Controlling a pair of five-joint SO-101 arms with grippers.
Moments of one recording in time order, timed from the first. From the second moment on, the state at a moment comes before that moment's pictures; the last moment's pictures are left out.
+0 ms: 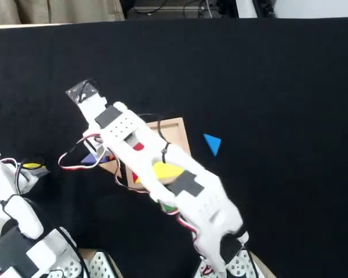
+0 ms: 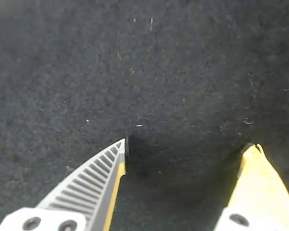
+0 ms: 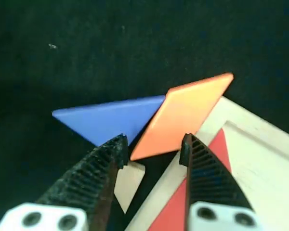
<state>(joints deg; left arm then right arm) -50.5 -14.5 54.3 47.6 1.1 -45.7 36.4 -20.0 69.8 -7.7</state>
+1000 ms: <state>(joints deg) -50.0 -14.4 54.3 47.6 1.1 -43.7 42.5 -26.2 71.0 -2.2</state>
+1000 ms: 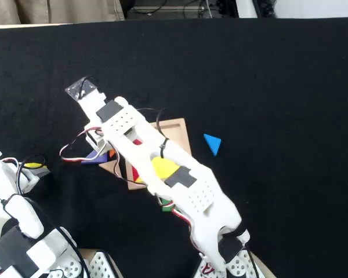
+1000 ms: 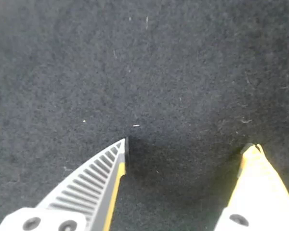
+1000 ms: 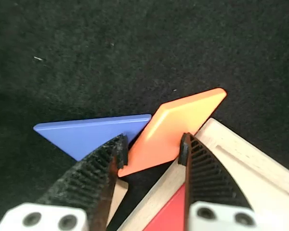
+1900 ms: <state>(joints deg) -50.0 -14.4 54.3 47.6 1.0 -43.0 56.3 -47.6 81.5 0.6</state>
